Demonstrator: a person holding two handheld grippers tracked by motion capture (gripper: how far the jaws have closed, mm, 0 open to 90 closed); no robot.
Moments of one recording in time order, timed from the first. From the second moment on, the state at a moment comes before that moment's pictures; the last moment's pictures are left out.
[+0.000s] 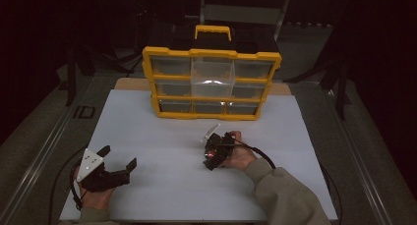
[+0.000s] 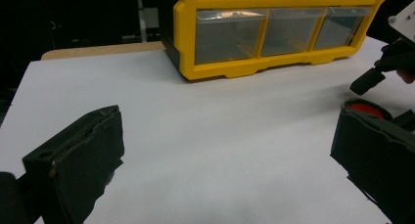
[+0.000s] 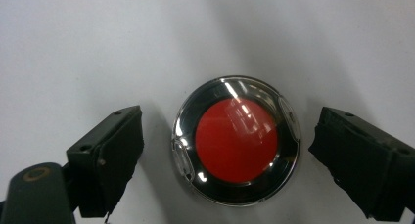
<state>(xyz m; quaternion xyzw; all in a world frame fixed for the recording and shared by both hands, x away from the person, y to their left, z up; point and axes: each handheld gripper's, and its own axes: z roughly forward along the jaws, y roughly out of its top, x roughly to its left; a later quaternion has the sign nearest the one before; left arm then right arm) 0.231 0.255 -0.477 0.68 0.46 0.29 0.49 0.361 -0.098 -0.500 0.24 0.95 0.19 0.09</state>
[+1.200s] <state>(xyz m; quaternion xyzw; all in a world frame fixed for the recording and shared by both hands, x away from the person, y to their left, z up) 0.231 0.255 -0.477 0.68 0.46 0.28 0.49 0.367 -0.102 -0.500 0.26 0.95 0.17 0.04</state>
